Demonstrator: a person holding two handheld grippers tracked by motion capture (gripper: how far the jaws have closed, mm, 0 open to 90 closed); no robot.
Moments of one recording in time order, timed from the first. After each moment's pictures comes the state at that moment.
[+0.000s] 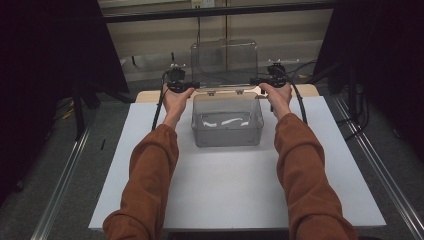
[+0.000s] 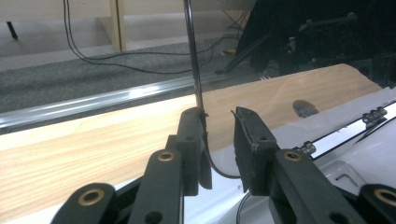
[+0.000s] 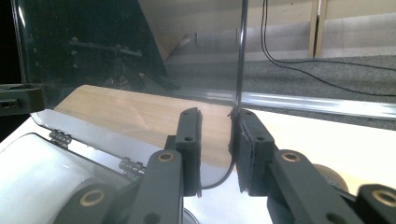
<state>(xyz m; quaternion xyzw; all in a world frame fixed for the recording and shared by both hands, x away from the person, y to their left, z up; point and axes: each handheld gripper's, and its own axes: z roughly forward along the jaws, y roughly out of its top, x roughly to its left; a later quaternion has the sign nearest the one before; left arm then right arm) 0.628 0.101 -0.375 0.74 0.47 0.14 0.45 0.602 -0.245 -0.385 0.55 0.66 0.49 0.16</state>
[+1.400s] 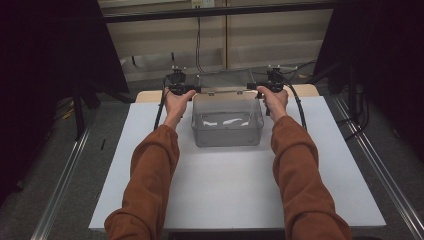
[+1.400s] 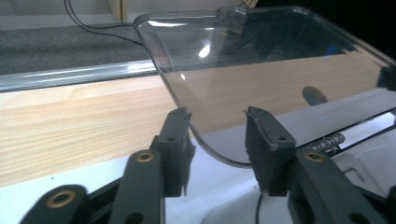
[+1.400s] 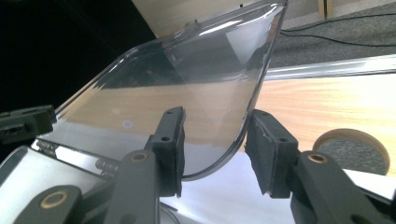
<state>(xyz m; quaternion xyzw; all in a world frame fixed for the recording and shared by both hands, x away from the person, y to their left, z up) 0.636 0.101 -0.392 0.74 0.50 0.11 0.43 0.612 -0.245 -0.415 0.61 0.62 0.50 0.09</state>
